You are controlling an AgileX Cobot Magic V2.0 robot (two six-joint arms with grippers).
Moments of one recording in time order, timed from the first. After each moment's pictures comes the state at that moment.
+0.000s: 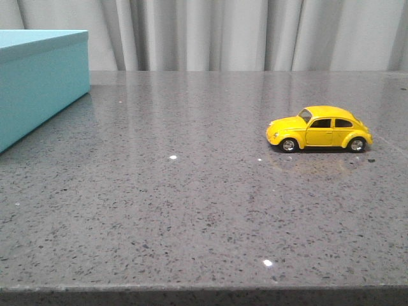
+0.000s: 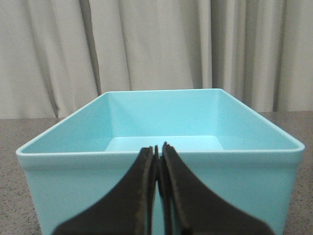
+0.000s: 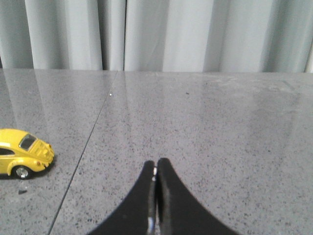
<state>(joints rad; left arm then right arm) 0.01 0.00 0.00 -0.12 -0.07 0.08 -0.03 -0.01 0.03 -0.03 0.04 0.08</state>
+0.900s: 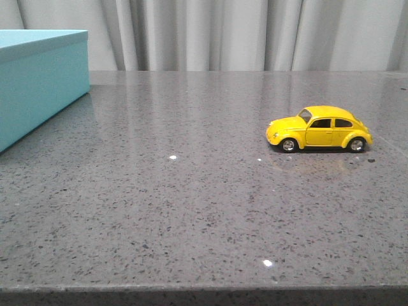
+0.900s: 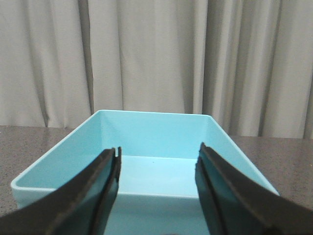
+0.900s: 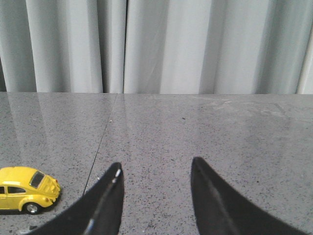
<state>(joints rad) 0.01 0.02 -0.16 -0.18 0.06 0.08 -0.03 0.00 -0.16 -0.03 0.20 0.08</state>
